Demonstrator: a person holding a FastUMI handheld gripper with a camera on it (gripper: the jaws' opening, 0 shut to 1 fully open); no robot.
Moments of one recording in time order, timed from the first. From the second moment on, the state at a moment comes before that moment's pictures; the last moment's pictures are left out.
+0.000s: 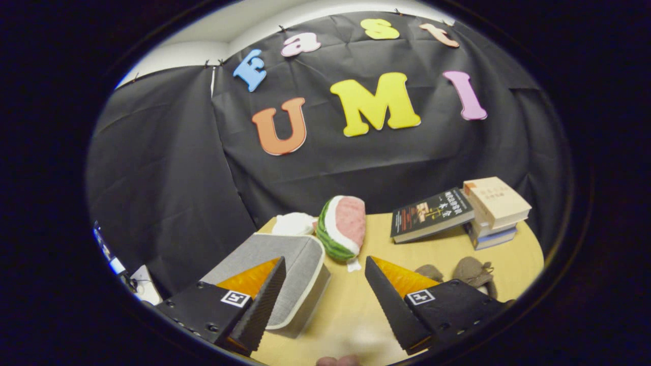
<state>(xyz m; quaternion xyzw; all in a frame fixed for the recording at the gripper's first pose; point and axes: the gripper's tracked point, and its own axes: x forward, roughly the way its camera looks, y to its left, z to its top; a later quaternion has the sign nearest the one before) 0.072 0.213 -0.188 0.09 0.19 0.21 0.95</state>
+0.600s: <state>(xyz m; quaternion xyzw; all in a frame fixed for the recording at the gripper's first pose) 0.082 0.269 -0.267 0.19 0.29 0.28 0.89</state>
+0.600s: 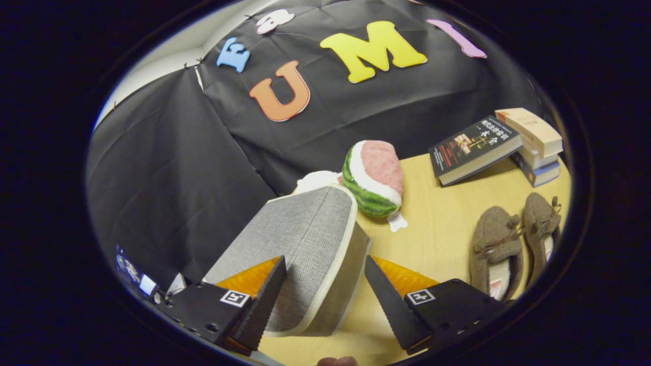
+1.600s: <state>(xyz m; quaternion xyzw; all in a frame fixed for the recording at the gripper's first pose) 0.099 0.275 -0.264 0.43 0.35 0.32 0.77</state>
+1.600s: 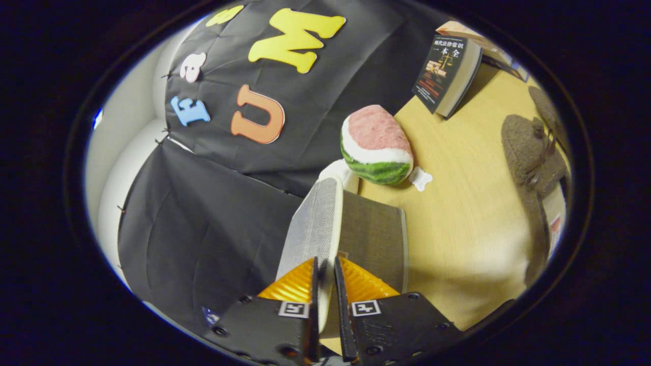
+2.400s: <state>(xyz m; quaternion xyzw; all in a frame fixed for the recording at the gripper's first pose) 0.076 0.340 -0.105 0.37 0.28 0.42 0.78</state>
